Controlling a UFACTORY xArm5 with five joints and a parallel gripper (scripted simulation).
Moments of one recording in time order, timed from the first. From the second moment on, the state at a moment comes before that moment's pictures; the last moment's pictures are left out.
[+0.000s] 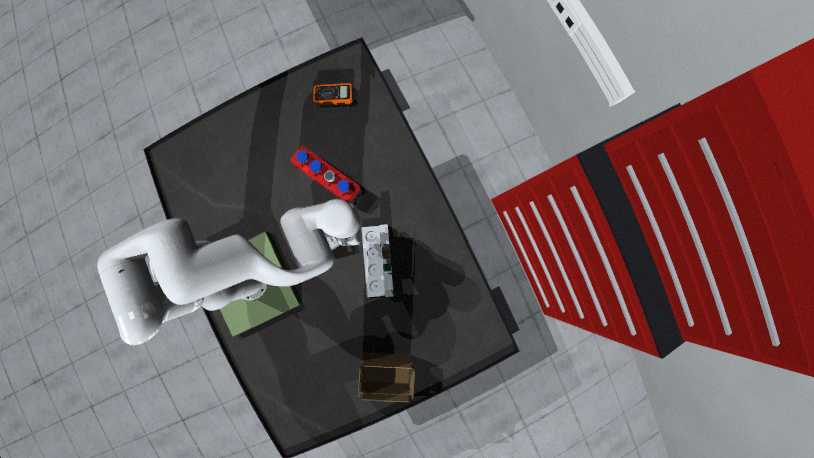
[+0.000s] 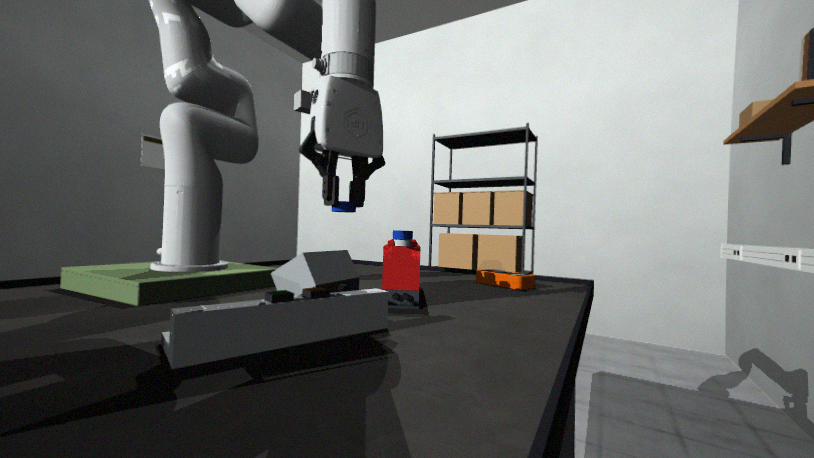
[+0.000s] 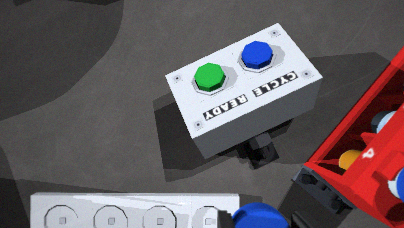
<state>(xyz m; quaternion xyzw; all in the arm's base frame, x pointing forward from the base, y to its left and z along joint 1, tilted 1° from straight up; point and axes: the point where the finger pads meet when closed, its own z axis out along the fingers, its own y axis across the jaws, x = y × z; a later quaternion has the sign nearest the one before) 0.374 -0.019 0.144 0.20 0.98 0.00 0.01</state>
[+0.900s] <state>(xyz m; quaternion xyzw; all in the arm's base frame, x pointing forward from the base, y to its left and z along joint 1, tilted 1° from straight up) 0.368 -0.154 0.144 0.20 0.98 0.00 0.01</state>
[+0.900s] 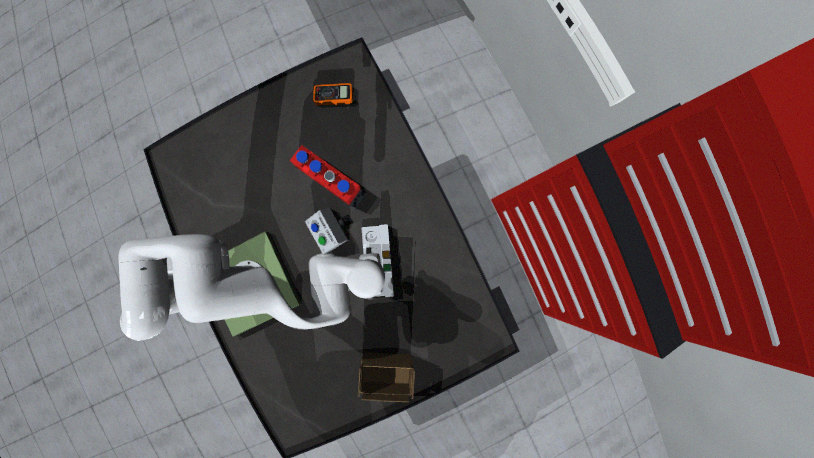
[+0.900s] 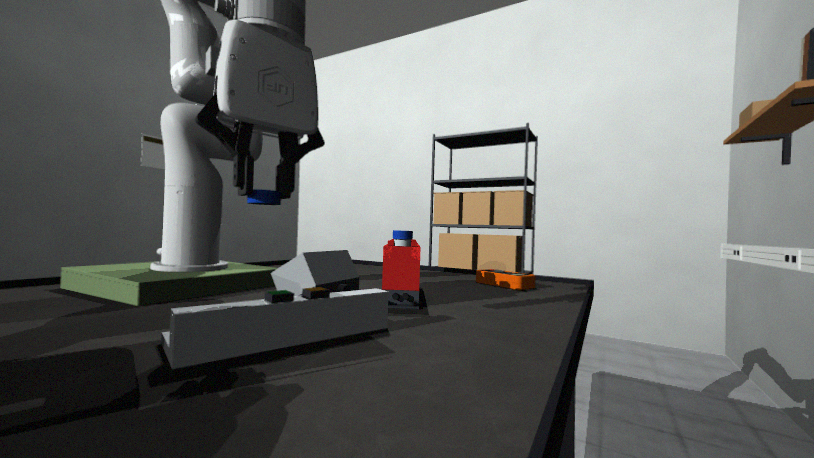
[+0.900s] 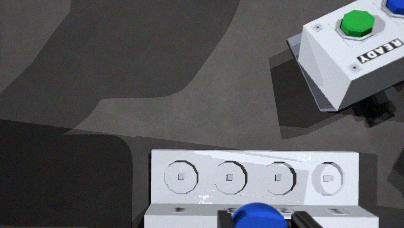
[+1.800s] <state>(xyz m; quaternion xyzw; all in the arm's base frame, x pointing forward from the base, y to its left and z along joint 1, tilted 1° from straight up) 0.368 -0.154 0.044 0.20 0.98 0.00 0.01</state>
